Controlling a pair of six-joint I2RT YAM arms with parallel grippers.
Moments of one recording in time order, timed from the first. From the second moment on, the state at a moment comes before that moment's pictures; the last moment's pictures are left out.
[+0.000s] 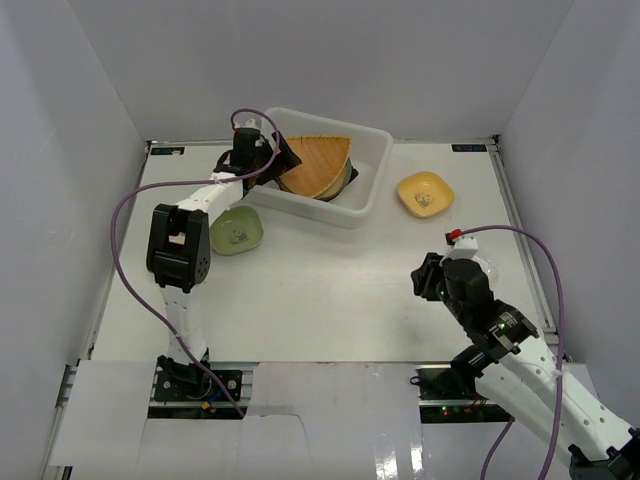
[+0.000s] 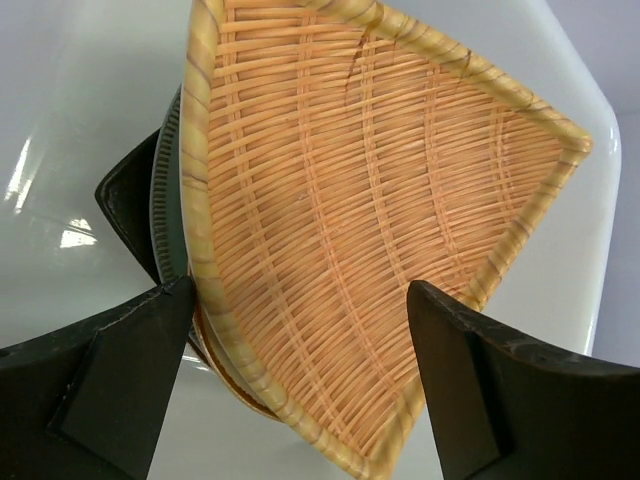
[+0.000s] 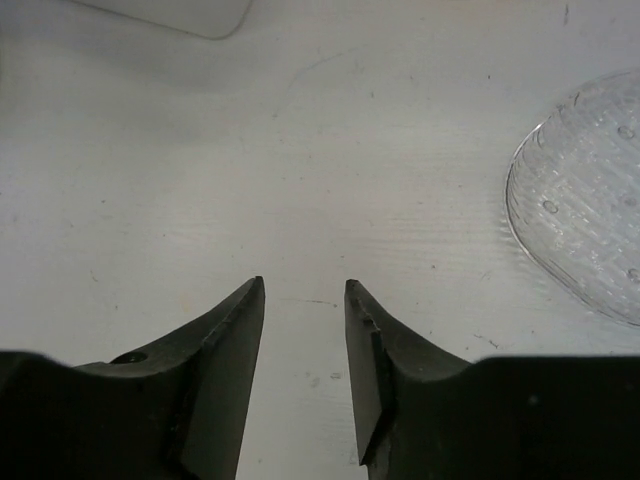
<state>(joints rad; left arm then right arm) -0.26 2.07 1.61 -0.06 0.16 -0.67 0.64 0.51 0.52 -0.52 0.30 0.45</state>
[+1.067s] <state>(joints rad) -0.28 0.74 0.56 -0.22 -0.01 -0.68 0.36 1.17 0.57 -0.31 0.55 0.37</state>
